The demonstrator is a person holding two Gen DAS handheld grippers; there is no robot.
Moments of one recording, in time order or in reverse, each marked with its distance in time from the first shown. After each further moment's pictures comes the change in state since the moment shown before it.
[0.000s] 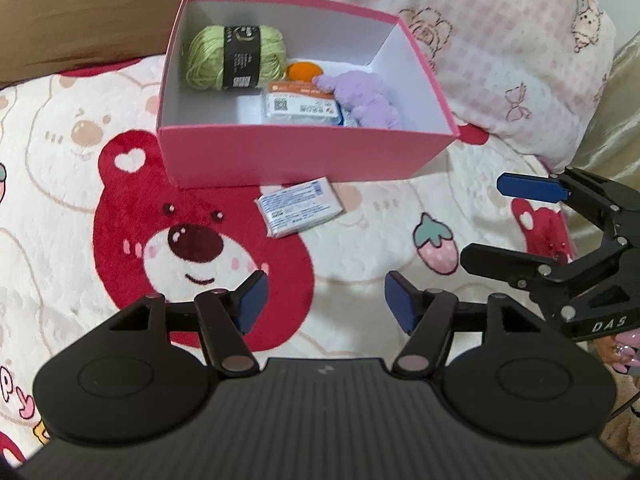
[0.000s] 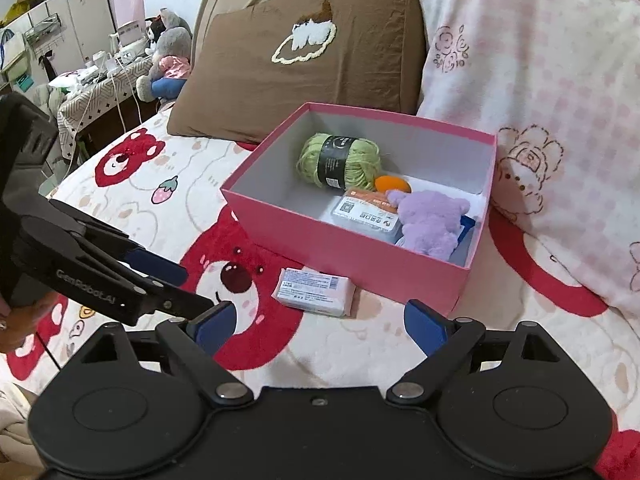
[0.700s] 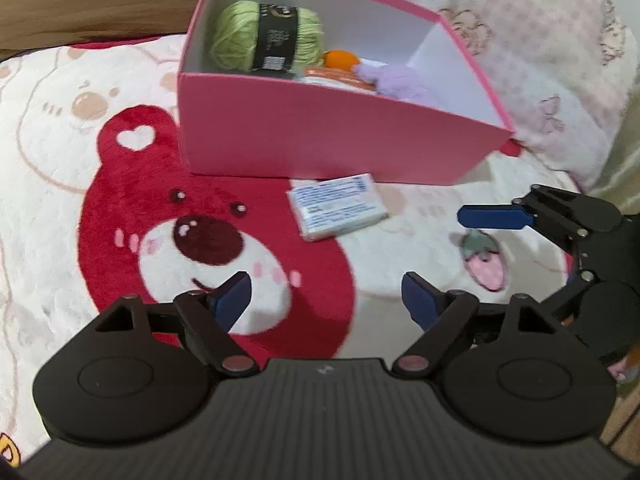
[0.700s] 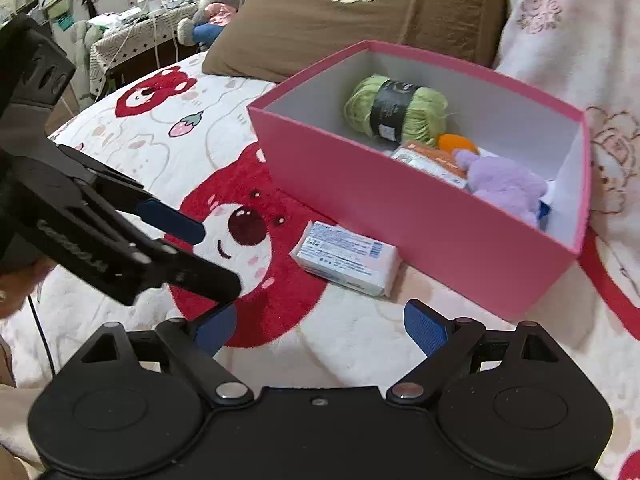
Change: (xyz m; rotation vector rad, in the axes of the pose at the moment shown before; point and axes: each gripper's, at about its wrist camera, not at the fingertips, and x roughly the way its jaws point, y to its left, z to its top) left arm 0.055 0.034 -0.026 -0.038 -0.103 0.023; right arm 0.085 0.013 -0.029 -0.156 0.071 0.085
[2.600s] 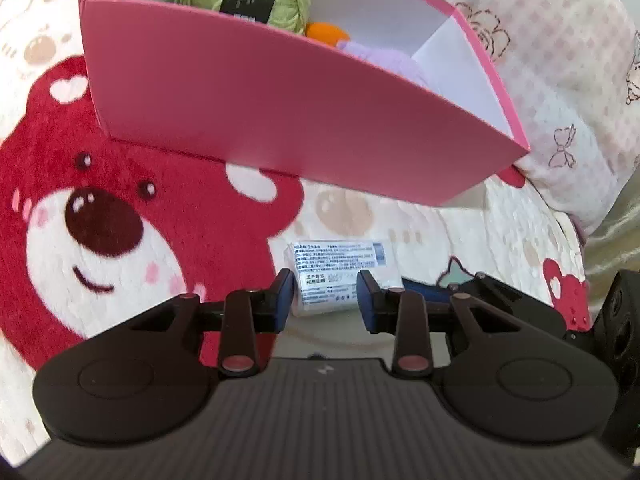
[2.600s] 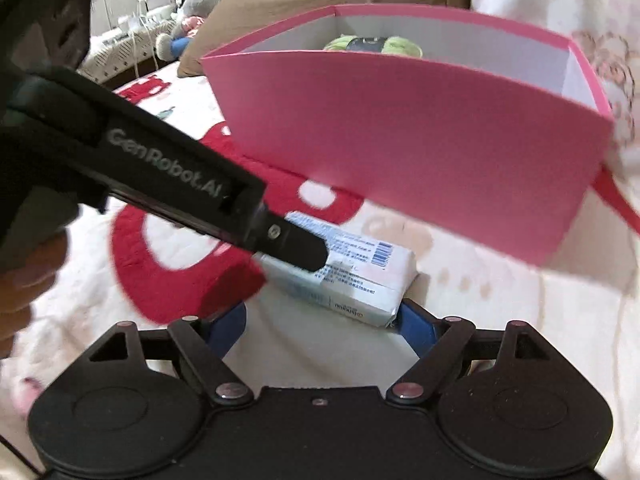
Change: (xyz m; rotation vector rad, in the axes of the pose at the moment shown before) left arm 0.070 -0.028 0.001 -0.164 -0.006 -0.074; right arm 0.042 -0.022 -0.053 0.091 -0.059 0.006
